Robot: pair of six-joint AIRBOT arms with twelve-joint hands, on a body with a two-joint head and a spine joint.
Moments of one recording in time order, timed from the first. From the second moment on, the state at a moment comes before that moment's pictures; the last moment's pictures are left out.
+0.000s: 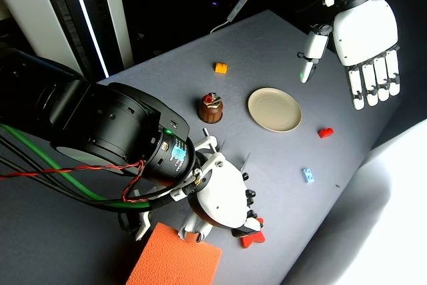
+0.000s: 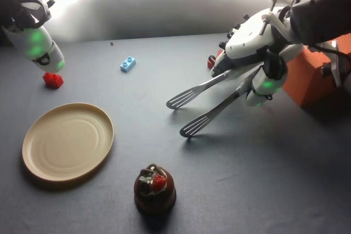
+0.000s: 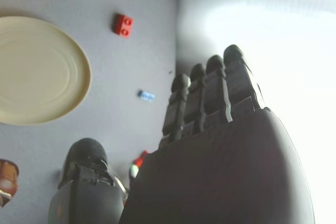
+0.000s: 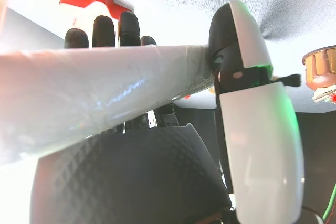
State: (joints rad) left arm -0.19 -1.03 1.17 0.74 0.97 0.90; right arm -0.15 -1.41 1.55 0.22 -0.45 -1.44
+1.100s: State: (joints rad) left arm -0.19 -1.03 1.17 0.74 0.97 0.90; right arm -0.14 -1.38 1.53 0.21 -0.48 -1.42
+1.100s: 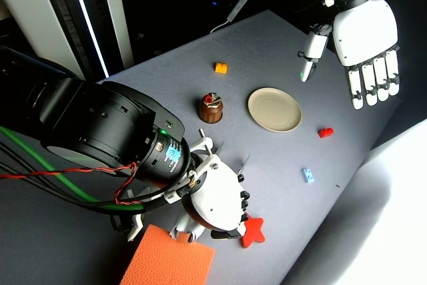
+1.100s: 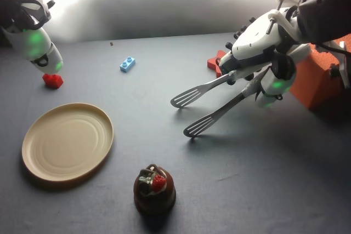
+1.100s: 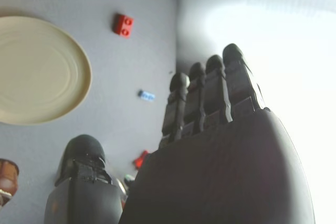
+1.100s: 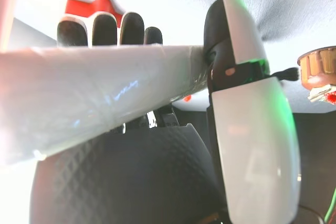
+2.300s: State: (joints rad) left arm -0.18 -1.03 1.17 0.75 0.97 0.90; right arm -0.09 -1.34 1.46 0.20 -0.53 -1.43
